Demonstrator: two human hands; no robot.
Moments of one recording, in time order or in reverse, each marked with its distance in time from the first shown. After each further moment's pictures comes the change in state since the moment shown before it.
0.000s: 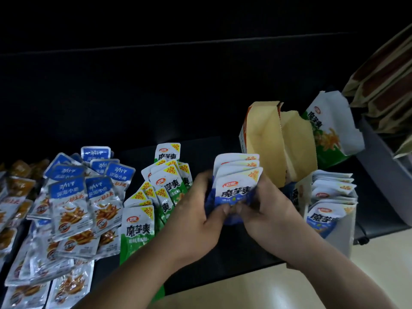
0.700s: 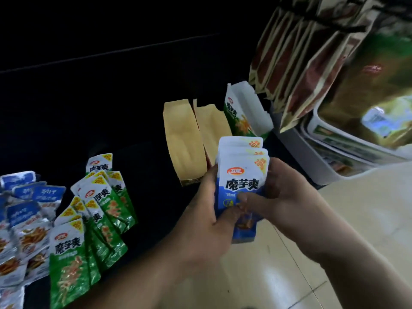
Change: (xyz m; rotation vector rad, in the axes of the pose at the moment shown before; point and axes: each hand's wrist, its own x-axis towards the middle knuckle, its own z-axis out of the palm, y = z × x) left_hand -0.005 0.103 0.139 -0.349 -0.280 -0.017; right_hand -0.087 0.042 -0.145 0.399 0.118 0.122
